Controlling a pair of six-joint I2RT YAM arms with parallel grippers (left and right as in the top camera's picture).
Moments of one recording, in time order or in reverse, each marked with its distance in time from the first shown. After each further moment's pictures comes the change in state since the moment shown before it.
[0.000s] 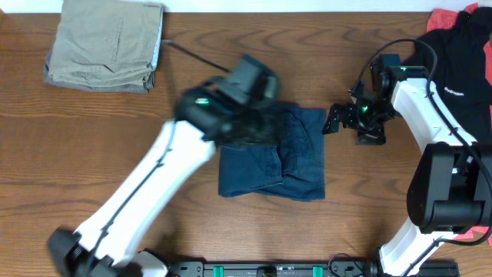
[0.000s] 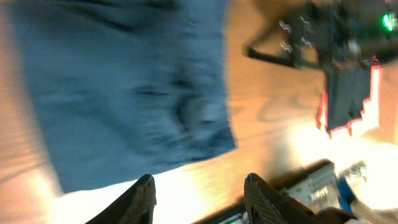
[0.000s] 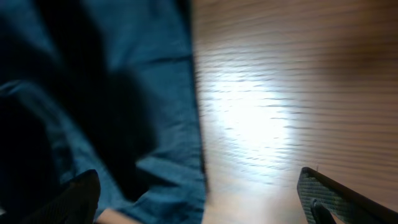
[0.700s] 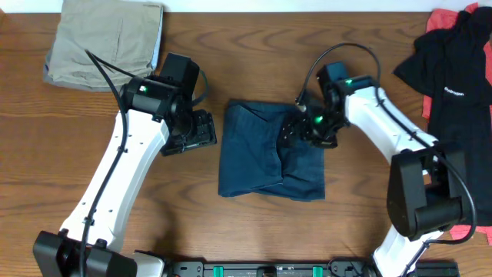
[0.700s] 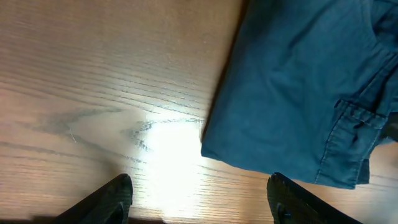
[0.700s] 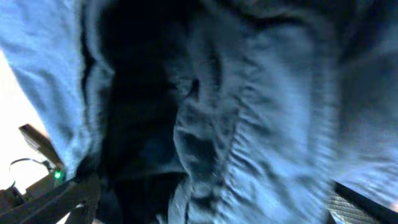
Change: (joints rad) left arm 0.296 -0.013 -0.147 -0.182 -0.180 0.085; right arm 0.293 0.000 -0.073 0.158 -0.161 0.027
